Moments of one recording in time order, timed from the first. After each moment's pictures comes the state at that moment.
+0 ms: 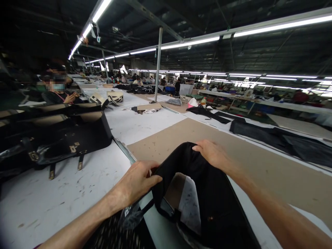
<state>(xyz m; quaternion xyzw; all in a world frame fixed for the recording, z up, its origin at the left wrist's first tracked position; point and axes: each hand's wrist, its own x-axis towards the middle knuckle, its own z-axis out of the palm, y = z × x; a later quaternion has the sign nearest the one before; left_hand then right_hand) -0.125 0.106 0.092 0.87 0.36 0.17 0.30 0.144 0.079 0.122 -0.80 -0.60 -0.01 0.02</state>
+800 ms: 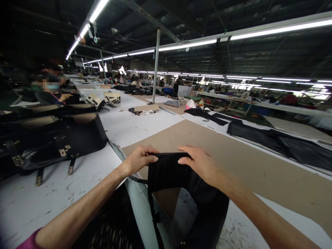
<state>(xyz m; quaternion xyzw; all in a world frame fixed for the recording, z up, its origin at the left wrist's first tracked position) -0.086 0.177 0.067 0.81 0.26 0.24 0.46 0.112 0.065 0.124 -0.72 -0.68 0.03 0.12</state>
